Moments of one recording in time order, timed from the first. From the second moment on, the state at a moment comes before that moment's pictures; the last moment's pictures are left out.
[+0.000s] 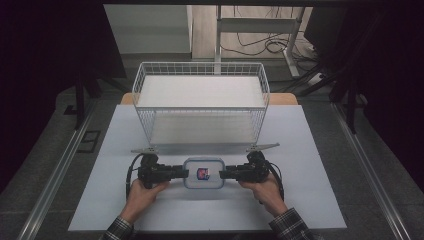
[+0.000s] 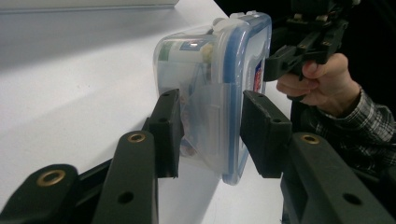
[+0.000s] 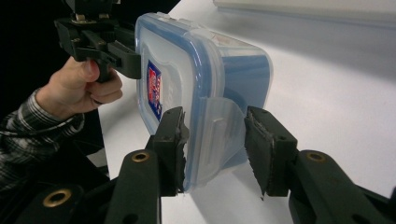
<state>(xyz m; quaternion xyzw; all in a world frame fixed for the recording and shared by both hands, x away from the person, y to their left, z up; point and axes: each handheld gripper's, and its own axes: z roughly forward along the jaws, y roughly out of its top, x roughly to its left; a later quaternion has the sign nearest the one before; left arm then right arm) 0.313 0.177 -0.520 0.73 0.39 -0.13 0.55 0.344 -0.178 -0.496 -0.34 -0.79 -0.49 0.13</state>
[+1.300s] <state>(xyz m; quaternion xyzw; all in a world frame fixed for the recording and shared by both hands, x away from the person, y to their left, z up) 0.358 0.193 -0.391 0.72 0.38 -0.06 0.58 0.392 -0.161 -0.375 -0.31 -0.78 -0.53 0.07</state>
